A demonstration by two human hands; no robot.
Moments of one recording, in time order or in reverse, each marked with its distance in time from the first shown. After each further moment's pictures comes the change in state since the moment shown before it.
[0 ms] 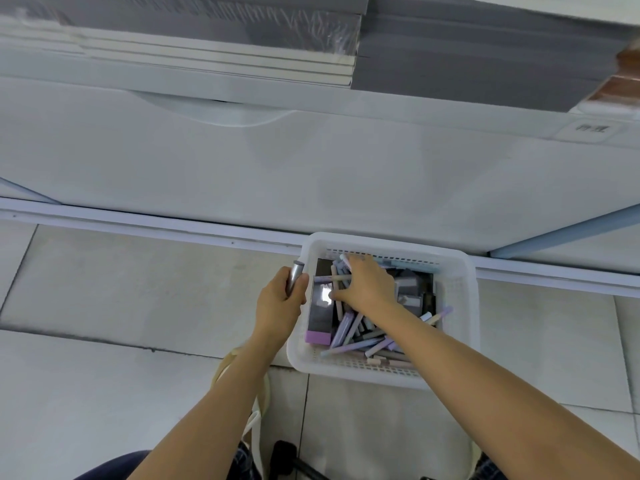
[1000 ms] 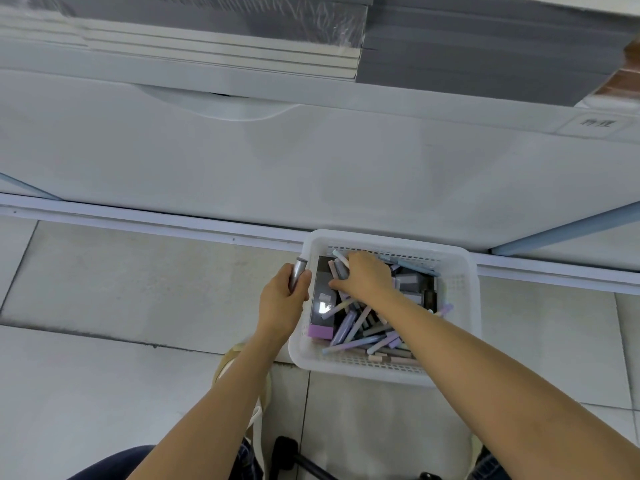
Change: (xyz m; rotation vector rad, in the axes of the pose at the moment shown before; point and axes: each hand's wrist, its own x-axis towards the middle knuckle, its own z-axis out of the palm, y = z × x) left_hand 0.002 -0.005 0.003 -0.023 -0.003 -0.012; right_hand 0.012 -0.003 -0.003 -0.026 -0.028 -0.061
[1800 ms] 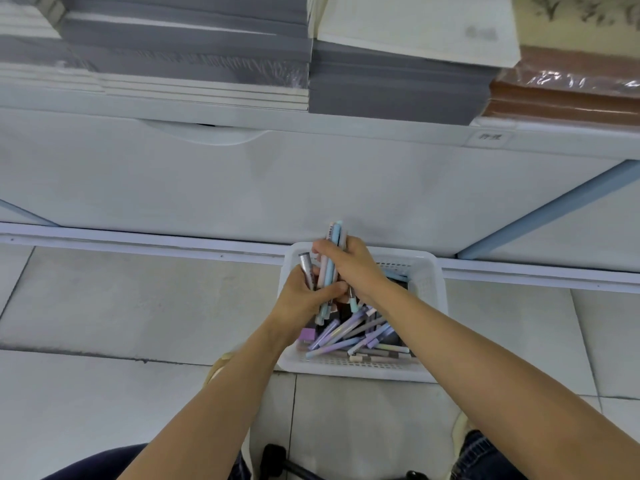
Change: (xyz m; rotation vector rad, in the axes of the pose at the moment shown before) left_hand -0.026 0.063 0.018 -0.500 -0.373 0.049; right_hand -0.044 -0.025 -0.065 1.161 0.013 0.027
